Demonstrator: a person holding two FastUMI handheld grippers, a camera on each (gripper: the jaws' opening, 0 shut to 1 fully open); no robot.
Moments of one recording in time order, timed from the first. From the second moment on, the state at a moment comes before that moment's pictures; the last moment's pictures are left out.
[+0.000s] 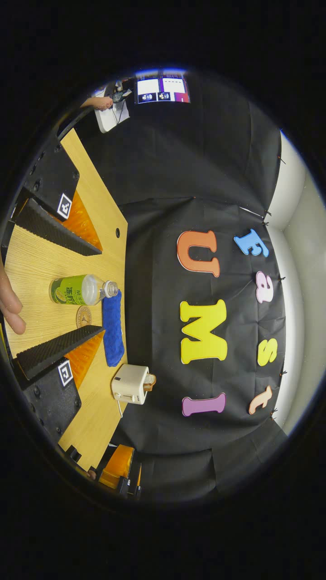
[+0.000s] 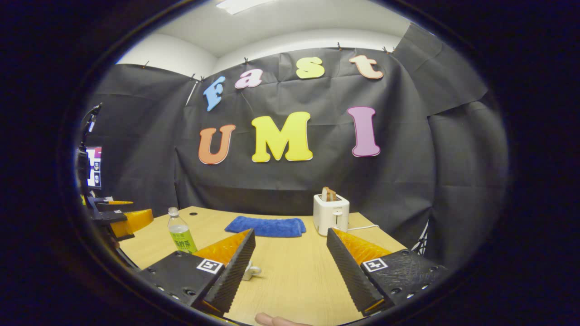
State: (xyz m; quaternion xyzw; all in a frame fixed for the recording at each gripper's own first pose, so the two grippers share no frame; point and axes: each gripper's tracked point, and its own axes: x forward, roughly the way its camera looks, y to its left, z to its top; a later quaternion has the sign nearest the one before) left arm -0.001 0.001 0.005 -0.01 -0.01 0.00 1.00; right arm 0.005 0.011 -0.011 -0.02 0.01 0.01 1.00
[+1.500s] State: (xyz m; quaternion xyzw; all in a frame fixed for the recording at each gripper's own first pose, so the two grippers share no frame) left arm 0.022 0.040 0.002 -0.03 -0.02 0.00 1.00; right arm 0.156 0.134 -0.171 -0.01 0.13 0.13 0.98
